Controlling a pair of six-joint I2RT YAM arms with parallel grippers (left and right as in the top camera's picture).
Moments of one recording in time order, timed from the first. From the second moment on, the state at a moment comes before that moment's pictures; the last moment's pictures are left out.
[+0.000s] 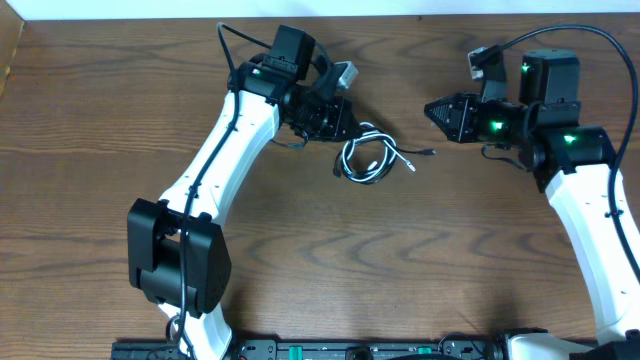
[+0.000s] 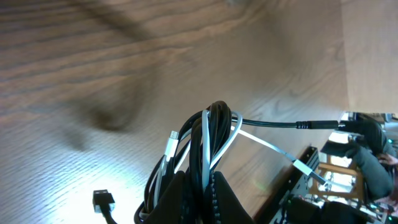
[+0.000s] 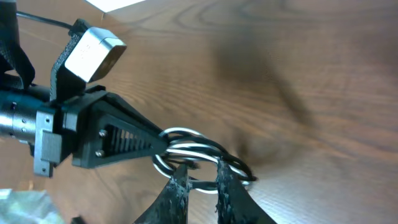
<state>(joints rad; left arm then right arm) -0.36 1.90 1.66 -0.94 0.71 -0.15 0.11 1.43 1.25 -0.58 -0.64 0.29</state>
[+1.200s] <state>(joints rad) -0.39 1.90 1.64 -0.72 0.82 -0.38 0.30 1.73 1.25 -0.54 -0.51 0.65</state>
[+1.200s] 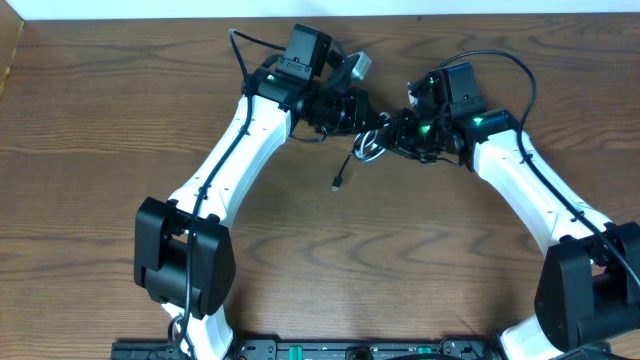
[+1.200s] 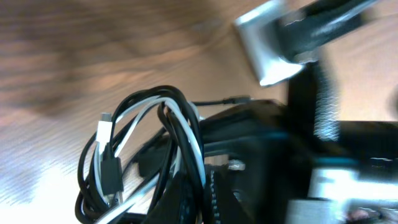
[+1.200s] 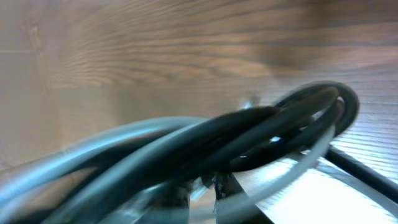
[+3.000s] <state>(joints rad) -0.54 2.08 1.63 -0.70 0.35 -0.30 -0.17 1.60 1.26 -1.02 -0.31 0.30</state>
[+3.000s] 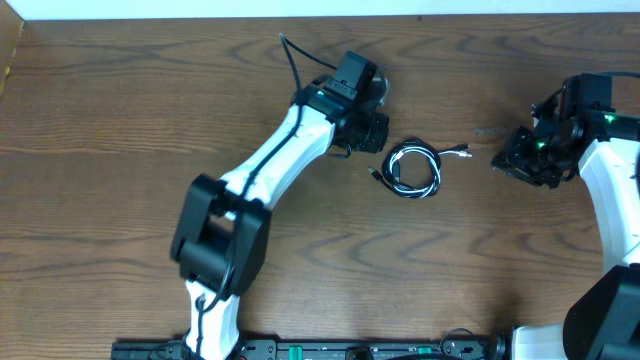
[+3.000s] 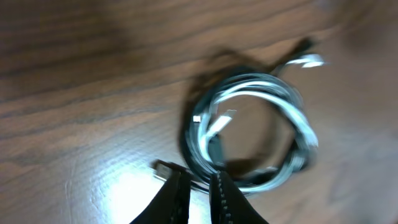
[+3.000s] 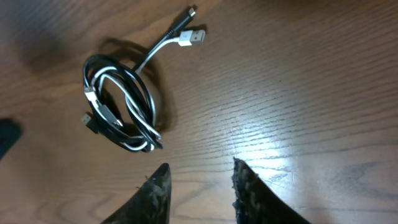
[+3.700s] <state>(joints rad) -0.54 2.25 1.63 -0.48 0.37 -0.29 -0.16 1.60 1.26 -1.03 -0.31 0.25</state>
